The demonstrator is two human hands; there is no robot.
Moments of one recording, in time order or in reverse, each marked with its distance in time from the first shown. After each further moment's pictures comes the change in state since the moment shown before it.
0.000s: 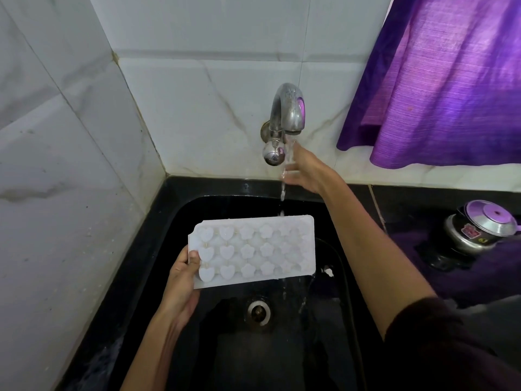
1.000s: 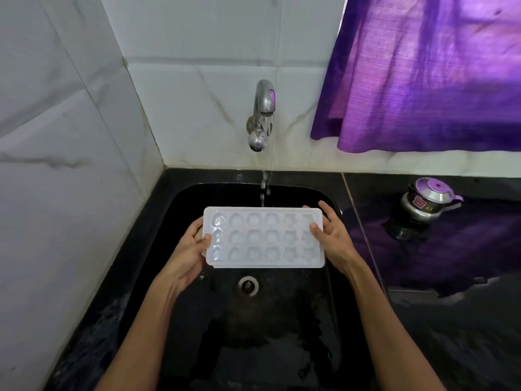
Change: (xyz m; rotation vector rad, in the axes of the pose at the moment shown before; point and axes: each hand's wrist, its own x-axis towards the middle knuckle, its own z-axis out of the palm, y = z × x) left_hand -0.045 0.009 0.007 -0.020 -0.230 -0.036; right_hand -0.143 0.177 -0.053 0.168 0.089 -0.360
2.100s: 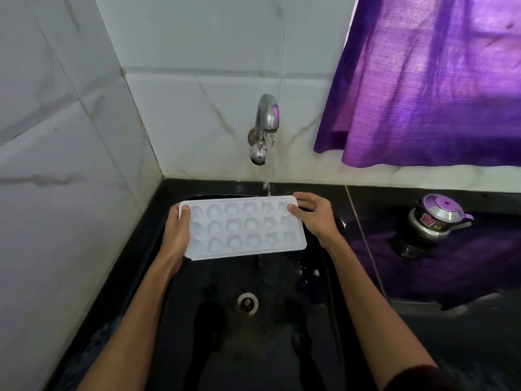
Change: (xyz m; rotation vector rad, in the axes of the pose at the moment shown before) left_hand 0.054 0.040 0.007 0.402 0.378 0.236; right_hand 0.079 -0.035 0.037 -0.205 0.139 -0.008
